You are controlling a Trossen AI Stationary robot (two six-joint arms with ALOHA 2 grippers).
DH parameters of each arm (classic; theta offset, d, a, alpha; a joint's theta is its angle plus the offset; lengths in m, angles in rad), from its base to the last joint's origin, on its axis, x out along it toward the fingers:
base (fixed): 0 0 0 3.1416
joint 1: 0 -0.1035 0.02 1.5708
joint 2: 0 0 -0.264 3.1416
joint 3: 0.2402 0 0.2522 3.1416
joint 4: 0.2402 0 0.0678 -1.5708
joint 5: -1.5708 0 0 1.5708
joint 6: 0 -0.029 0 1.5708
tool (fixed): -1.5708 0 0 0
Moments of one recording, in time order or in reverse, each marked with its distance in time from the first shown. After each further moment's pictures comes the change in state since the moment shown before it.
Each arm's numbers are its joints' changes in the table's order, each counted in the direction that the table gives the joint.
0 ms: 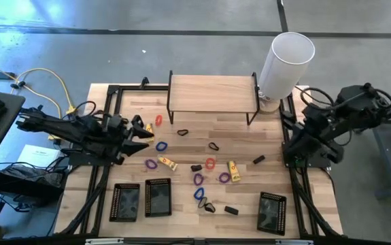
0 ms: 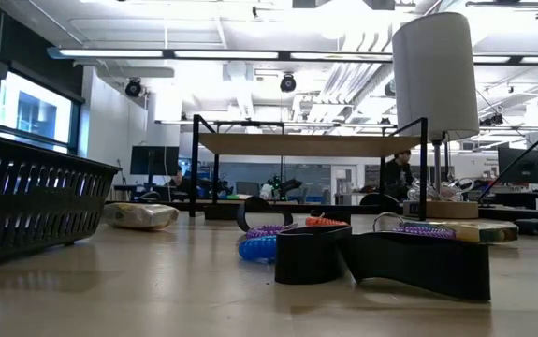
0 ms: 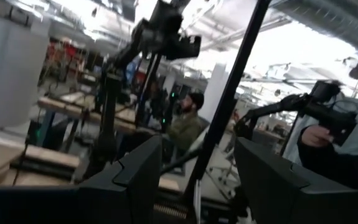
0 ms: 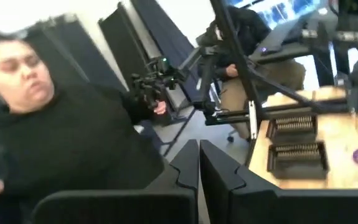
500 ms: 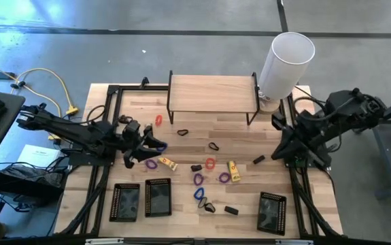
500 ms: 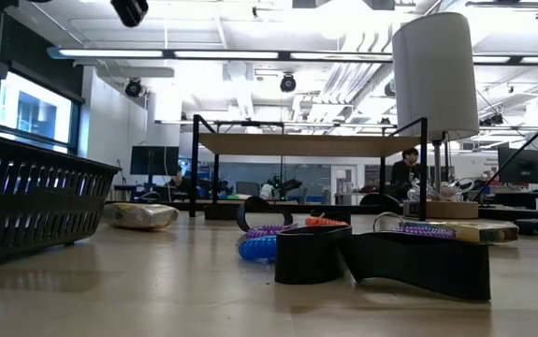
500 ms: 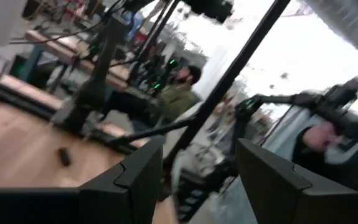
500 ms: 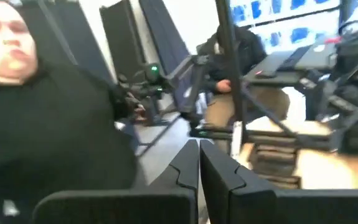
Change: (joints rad) left arm -0.002 0.132 -0.002 -0.036 0.035 0.247; right arm -0.005 0.090 0.018 -0.103 0.037 0.192
